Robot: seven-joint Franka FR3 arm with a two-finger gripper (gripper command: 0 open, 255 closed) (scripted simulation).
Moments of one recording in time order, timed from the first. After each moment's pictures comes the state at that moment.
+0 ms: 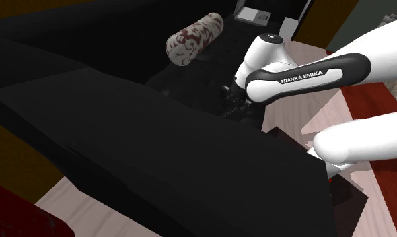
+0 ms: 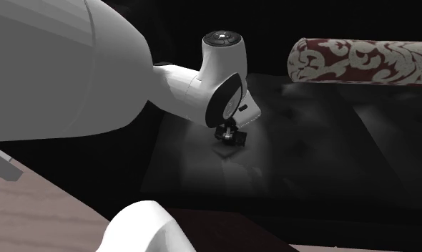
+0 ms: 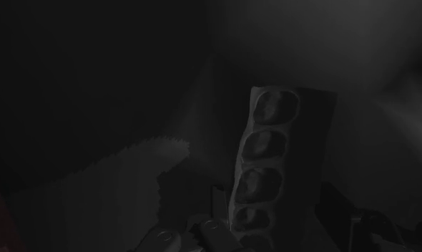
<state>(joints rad) -0.31 -0.52 0.64 -2.79 0.32 2.50 1.30</state>
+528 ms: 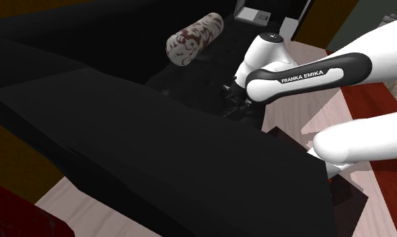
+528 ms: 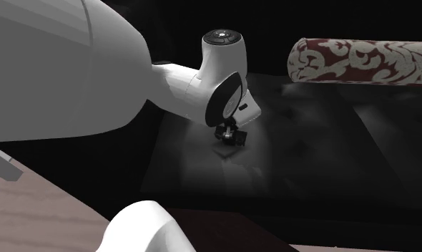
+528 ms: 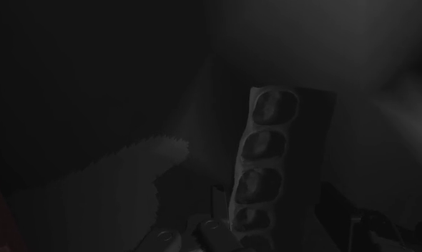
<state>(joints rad) -0.30 -0.52 0.64 -2.78 0.32 2.49 1.30</state>
